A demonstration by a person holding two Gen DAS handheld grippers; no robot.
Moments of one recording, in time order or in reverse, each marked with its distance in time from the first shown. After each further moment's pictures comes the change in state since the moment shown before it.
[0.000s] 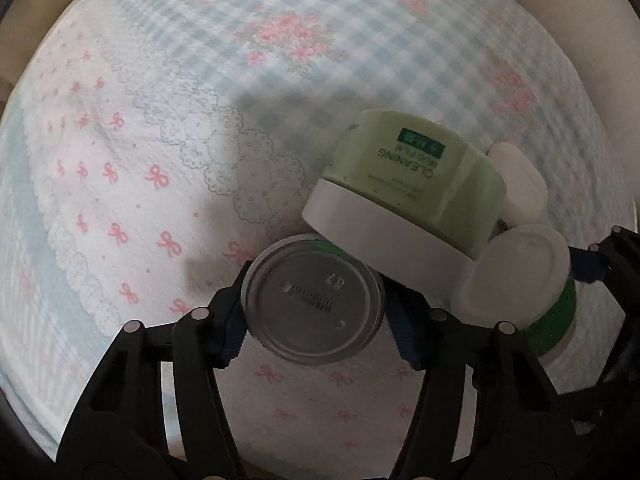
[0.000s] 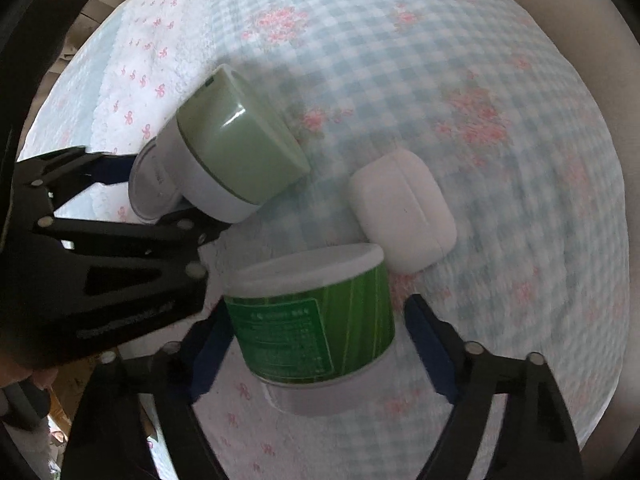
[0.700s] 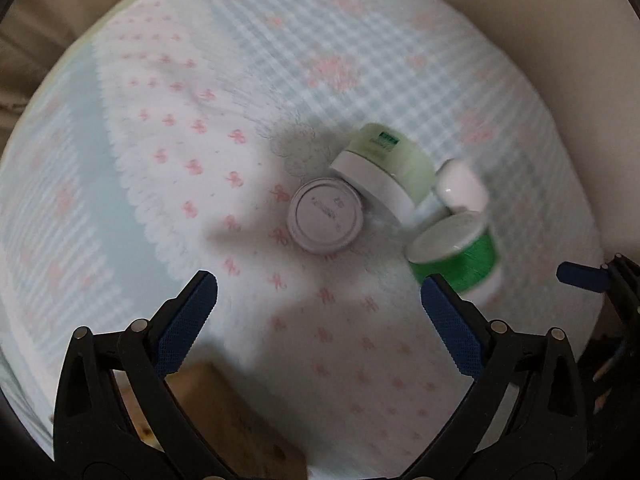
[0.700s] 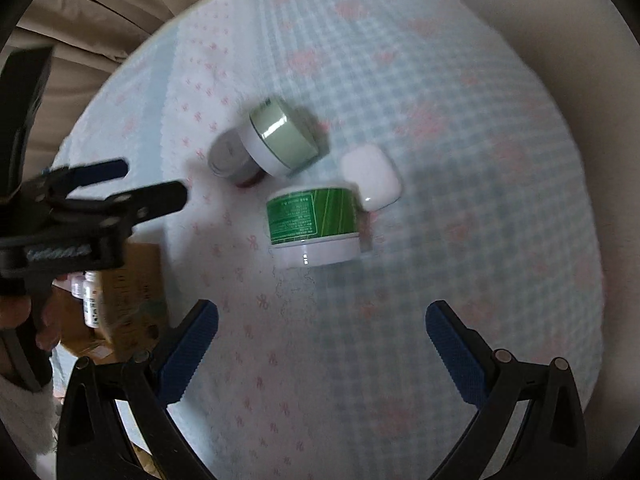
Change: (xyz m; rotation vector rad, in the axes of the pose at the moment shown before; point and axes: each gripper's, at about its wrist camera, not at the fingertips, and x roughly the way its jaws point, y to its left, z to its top) left arm -0.083 0.011 -0.048 -0.177 -0.061 -0.007; right arm -0.082 -0.027 -0.050 -0.054 -0.052 0.093
